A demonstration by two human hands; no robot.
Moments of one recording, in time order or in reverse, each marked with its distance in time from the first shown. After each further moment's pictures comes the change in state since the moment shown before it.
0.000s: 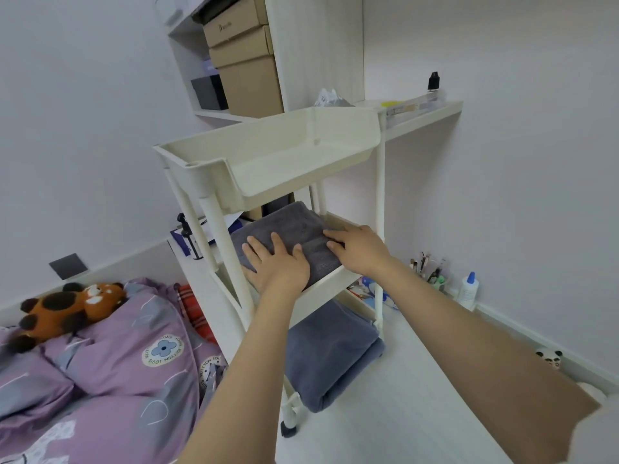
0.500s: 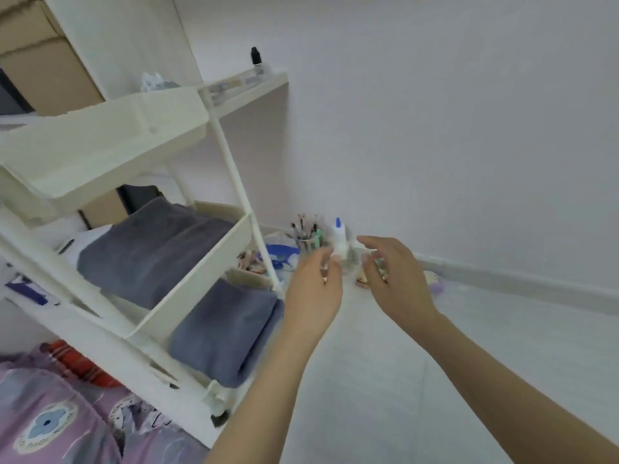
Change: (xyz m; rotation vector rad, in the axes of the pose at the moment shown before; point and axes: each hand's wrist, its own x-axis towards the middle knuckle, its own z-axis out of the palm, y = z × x) left_hand -0.176 0.069 0.071 -0.543 -0.355 0.746; right_hand -0.259 0.063 -0.017 0.323 0.675 0.409
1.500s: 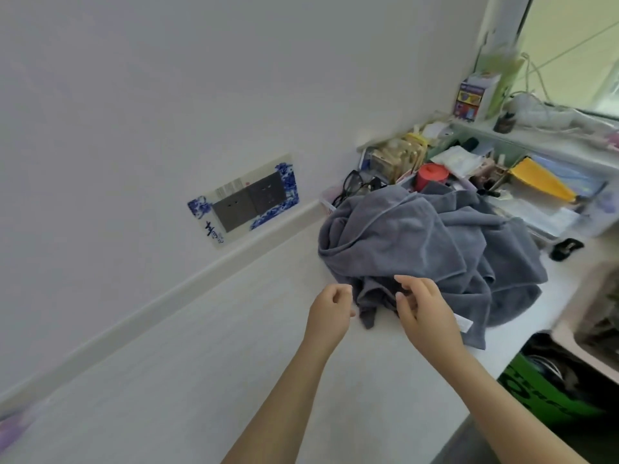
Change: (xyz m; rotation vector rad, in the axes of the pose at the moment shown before) left_hand -0.307 0.342 0.530 -0.192 -1.149 0.103; right_hand -0.417 0.237 -0.534 -0.536 0.702 0.956
